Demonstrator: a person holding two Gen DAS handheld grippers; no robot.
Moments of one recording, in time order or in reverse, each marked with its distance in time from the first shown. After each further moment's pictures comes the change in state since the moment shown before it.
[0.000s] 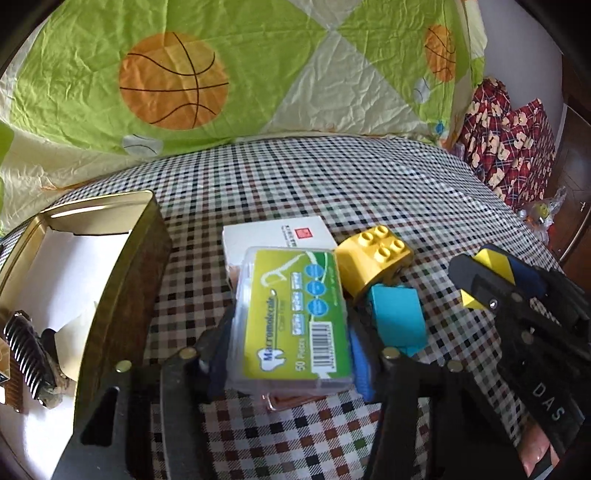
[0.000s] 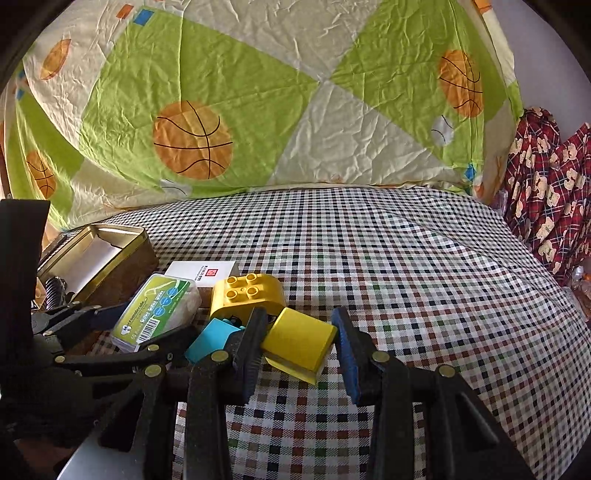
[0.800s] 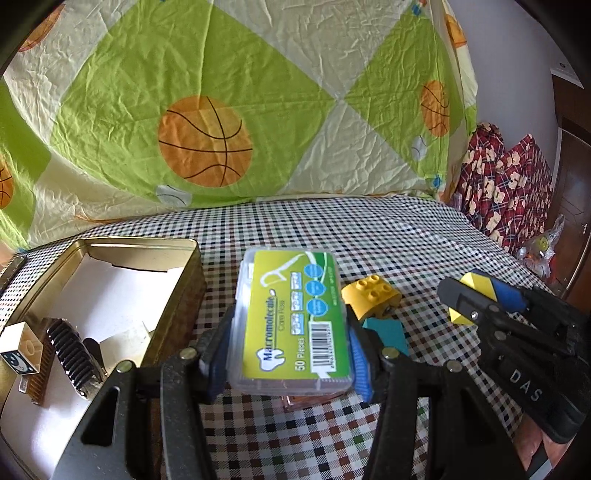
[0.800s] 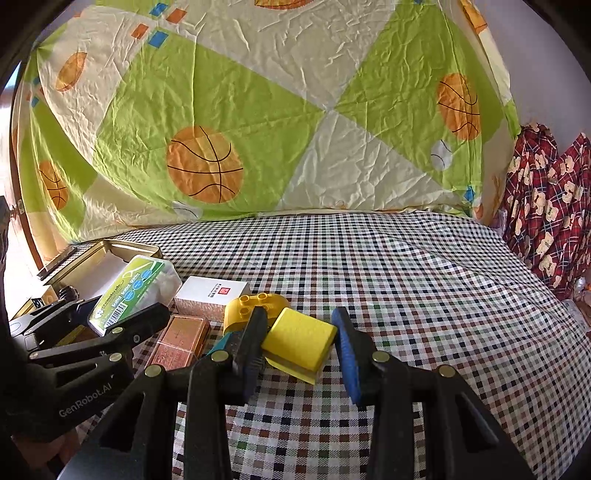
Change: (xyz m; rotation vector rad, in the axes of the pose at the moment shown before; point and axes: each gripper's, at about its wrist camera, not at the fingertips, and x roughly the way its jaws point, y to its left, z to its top) left arm -0.046 0.006 -0.008 -0.022 -0.245 0.044; right arm -0.021 0.001 -0.001 -0.007 -0.107 0.023
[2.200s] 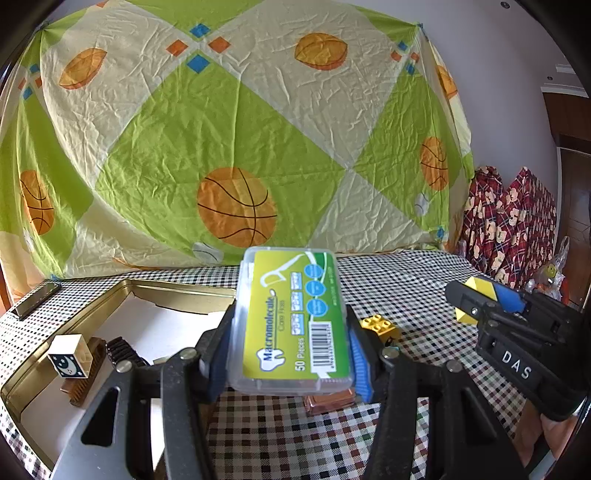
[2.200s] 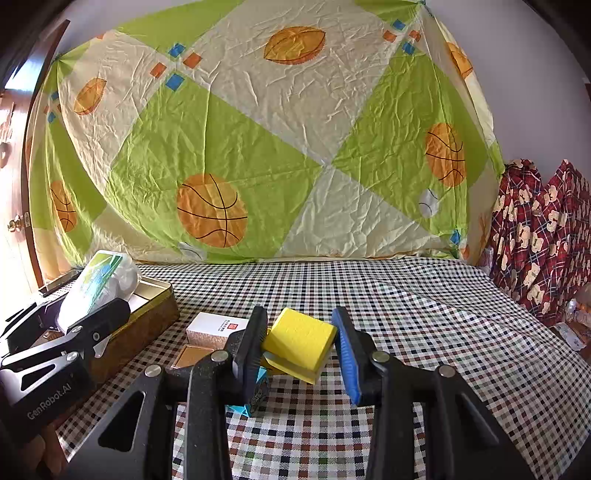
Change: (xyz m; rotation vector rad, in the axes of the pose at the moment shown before) left arm -0.060 0.006 -0.015 0.002 -0.266 0.071; right arm -0.040 0.009 -0.004 -0.019 -0.208 -0.031
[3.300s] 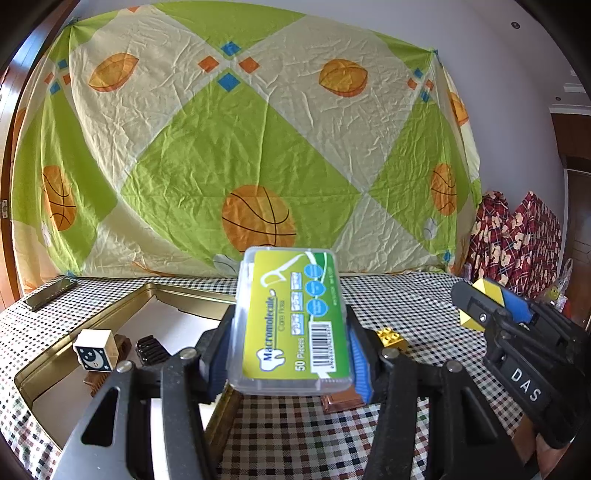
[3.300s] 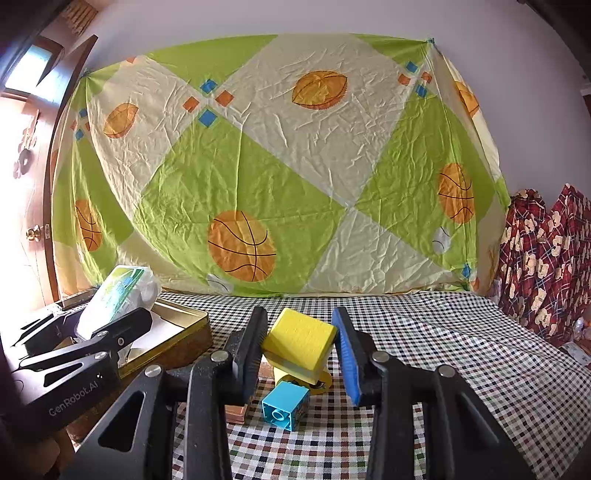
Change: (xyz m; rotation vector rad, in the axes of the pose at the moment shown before) left arm -0.027 0.019 -0.004 -0.057 -0.075 0.032; right arm -0.032 0.032 -0.001 -0.020 -0.151 0.058
